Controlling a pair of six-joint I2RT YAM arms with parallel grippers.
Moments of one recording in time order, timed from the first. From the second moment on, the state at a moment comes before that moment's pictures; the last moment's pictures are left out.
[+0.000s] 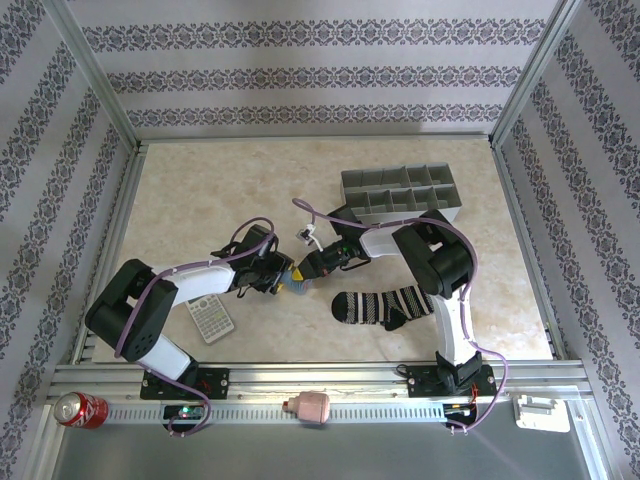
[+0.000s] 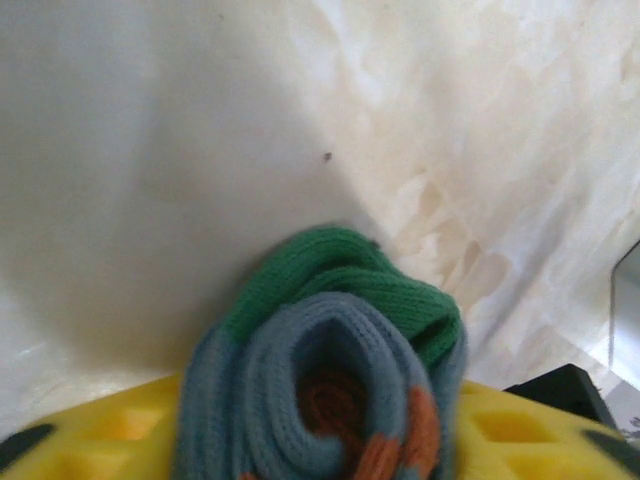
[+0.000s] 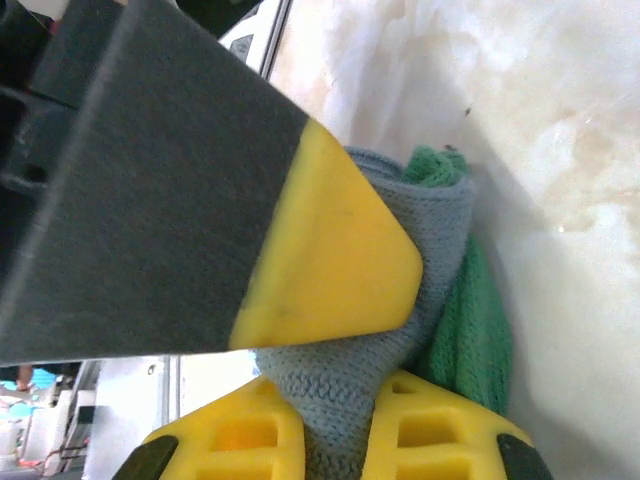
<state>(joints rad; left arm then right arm) -0.54 1.56 0.69 -0.13 0.20 -1.57 0.57 2.11 1.10 -0.05 -1.11 0.15</state>
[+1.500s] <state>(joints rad) -0.53 1.68 0.96 -0.61 0.28 -1.52 1.10 1.76 0.78 0.15 0.27 -0.49</state>
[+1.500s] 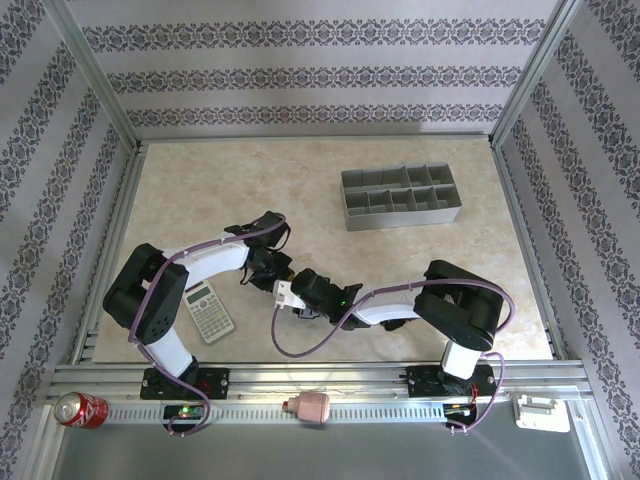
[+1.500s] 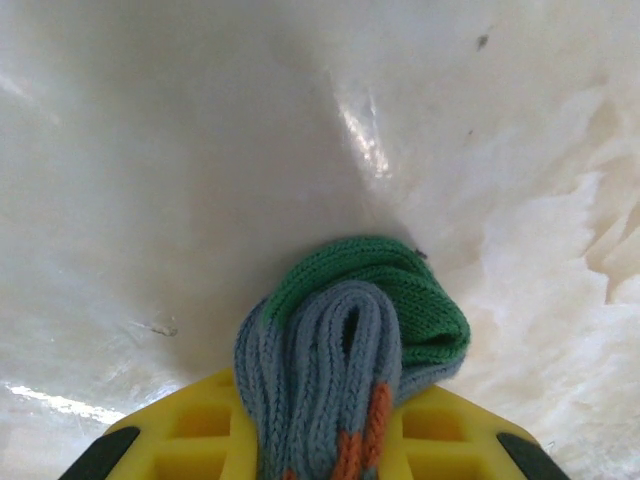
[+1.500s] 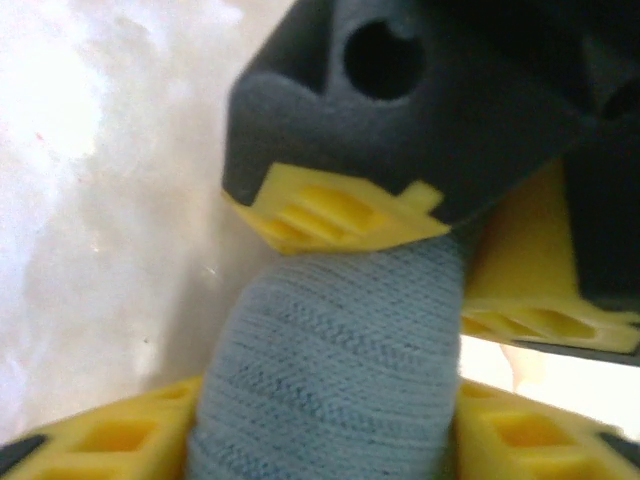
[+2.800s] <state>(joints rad) -0.46 1.37 0.83 -0.28 0.20 -1.39 0.81 1.65 1.02 -0.49 -0.12 0.11</state>
